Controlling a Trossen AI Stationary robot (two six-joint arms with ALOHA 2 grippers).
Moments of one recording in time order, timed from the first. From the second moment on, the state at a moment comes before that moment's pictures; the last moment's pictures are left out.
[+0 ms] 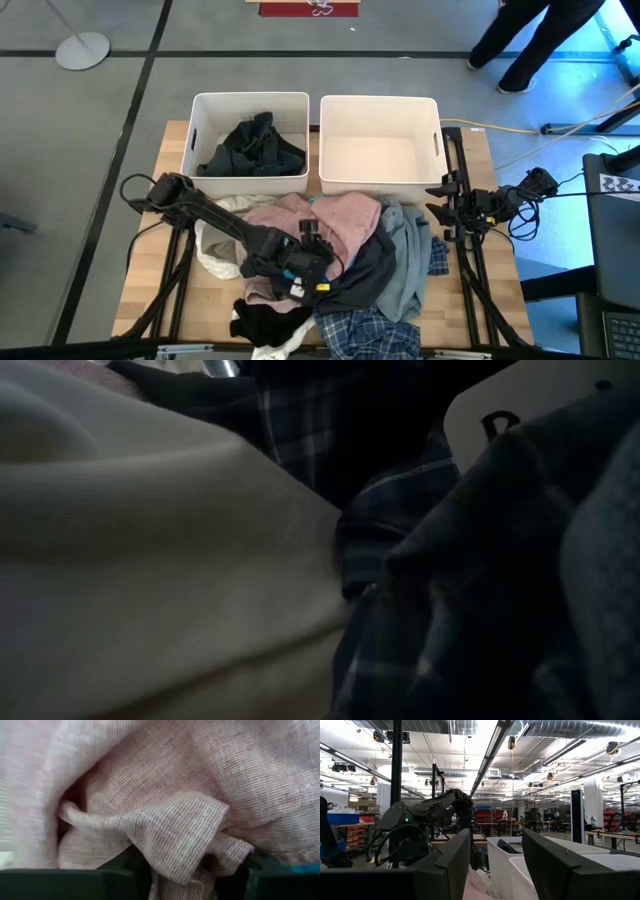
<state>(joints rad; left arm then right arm) -0.40 1.88 1.48 -0.59 -0.55 -0.23 0.51 0.00 0.05 0.46 0.51 -0.26</state>
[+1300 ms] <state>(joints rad) -0.50 1.56 1.48 -0.62 -0.87 -0.12 0.51 0.00 0.05 0.45 0.50 -0.23</state>
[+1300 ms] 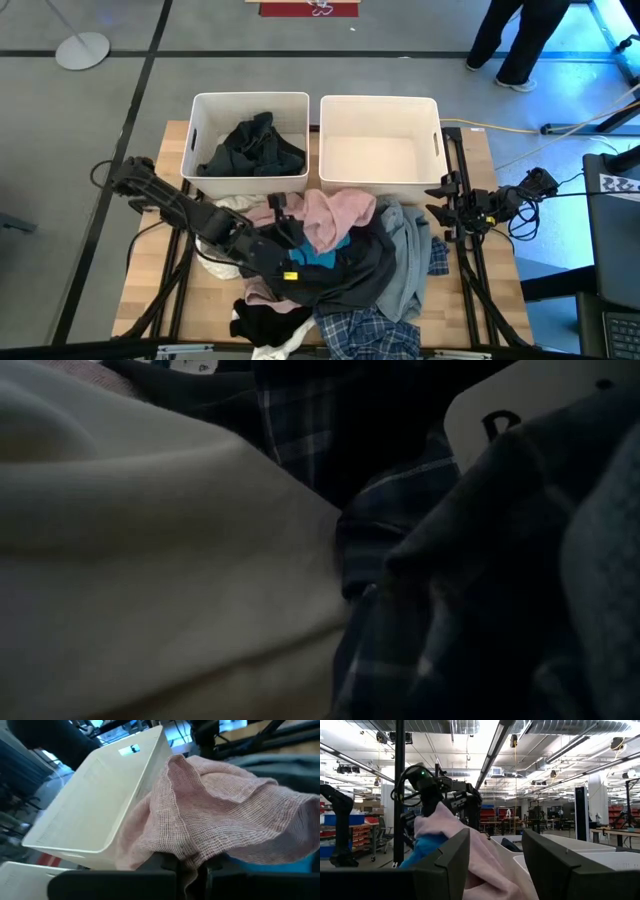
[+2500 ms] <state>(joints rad) -0.39 1.64 1.48 -0.71 -0.37 -0.36 0.51 0.00 0.05 0.45 0.50 -0.23</state>
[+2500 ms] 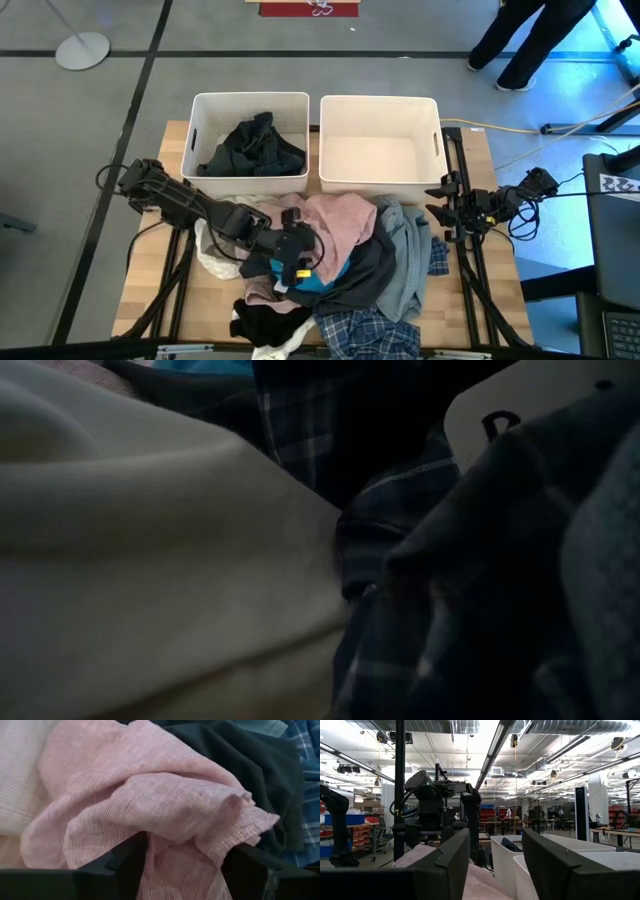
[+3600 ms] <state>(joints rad) -0.34 1.81 1.48 -0.75 -0.23 -0.14 0.51 0.00 0.05 0.45 0.50 -0.22</state>
